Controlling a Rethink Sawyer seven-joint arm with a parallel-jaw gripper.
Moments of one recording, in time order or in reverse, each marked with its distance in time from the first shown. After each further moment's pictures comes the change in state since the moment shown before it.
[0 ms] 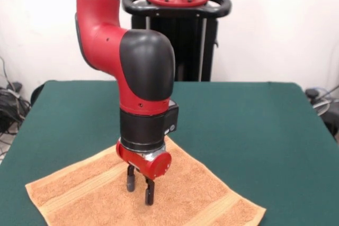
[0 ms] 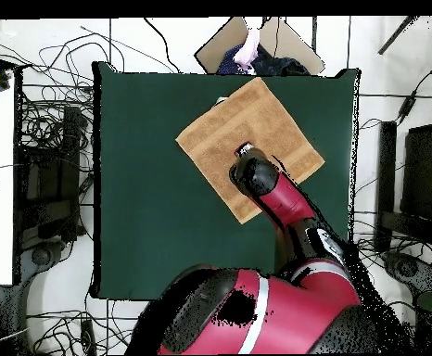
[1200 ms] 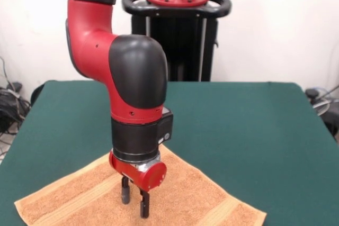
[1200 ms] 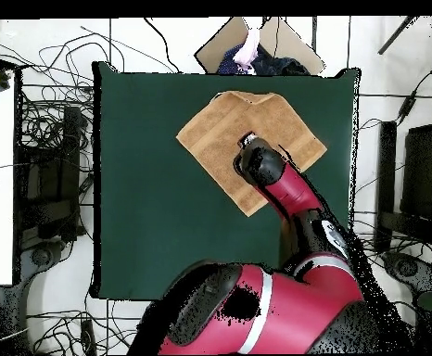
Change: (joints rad) arm -0.010 0.026 0.006 -0.089 -0.001 0.056 0.000
